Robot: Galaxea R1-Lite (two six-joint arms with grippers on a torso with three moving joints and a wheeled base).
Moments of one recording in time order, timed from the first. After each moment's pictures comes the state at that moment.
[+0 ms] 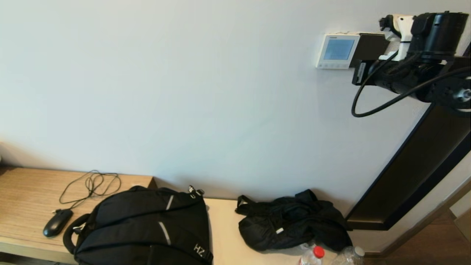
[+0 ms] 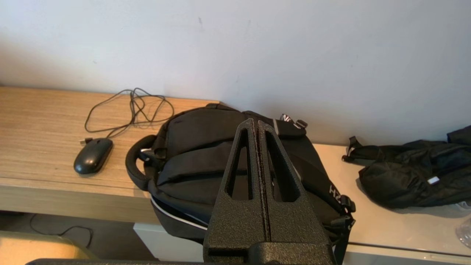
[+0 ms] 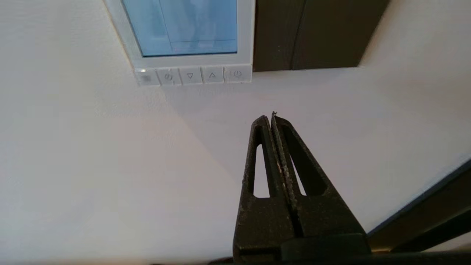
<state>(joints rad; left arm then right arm) 0.00 0.00 0.00 0.00 0.00 0.00 0.13 1.74 -1.48 -0.29 -0.25 -0.04</state>
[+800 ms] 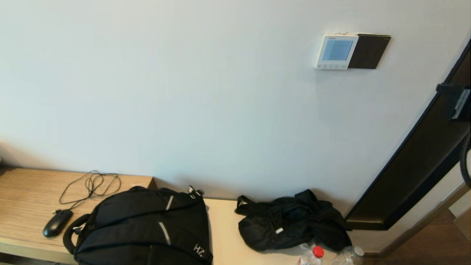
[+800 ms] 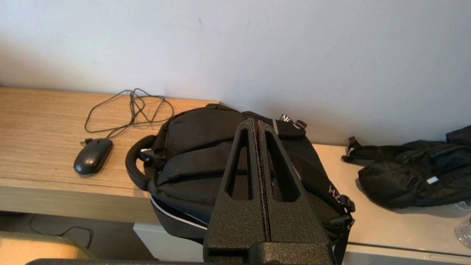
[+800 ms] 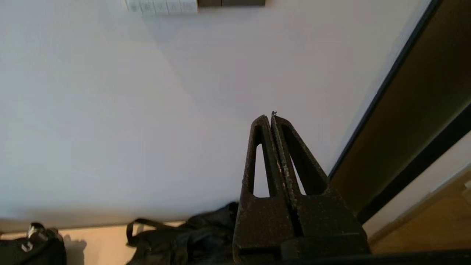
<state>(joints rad) 0.00 0.00 0.00 0.00 0.00 0.00 0.11 1.18 -0.94 -0.29 -0.24 -0.07</state>
